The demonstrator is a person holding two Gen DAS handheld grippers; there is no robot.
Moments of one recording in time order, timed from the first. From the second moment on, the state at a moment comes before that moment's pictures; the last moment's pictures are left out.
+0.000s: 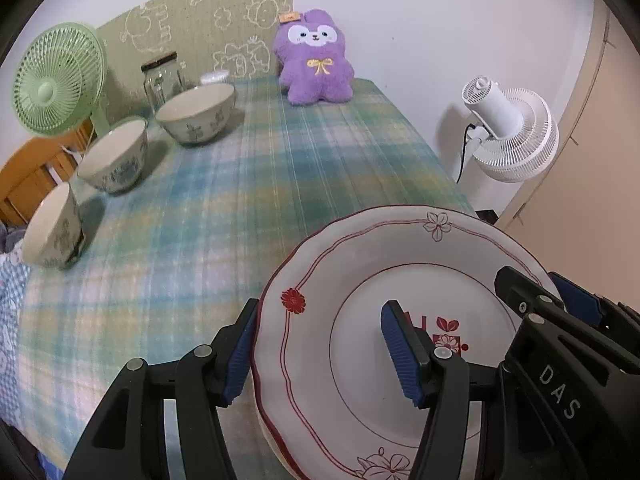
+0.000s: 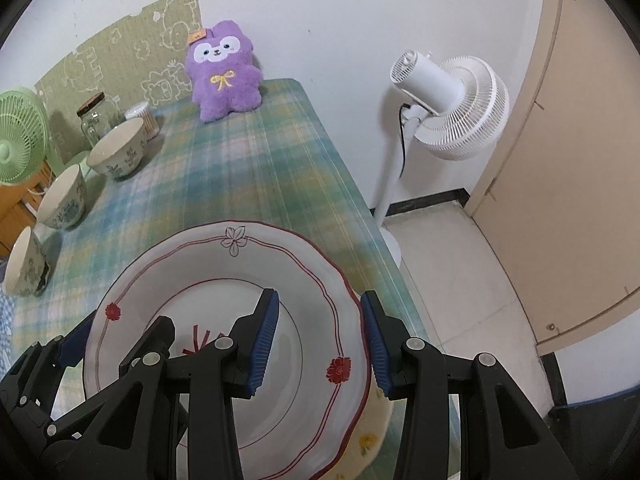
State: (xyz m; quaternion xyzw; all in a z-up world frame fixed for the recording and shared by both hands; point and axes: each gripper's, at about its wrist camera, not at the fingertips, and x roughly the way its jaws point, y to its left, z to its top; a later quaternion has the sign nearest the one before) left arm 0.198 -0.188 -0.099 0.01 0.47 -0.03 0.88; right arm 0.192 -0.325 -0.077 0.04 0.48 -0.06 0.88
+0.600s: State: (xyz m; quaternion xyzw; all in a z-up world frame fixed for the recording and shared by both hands) left arm 0.173 -0.202 -0.122 0.05 0.47 -0.03 0.88; right arm 0.170 -0.332 -0.107 0.05 0.51 -0.08 0.85
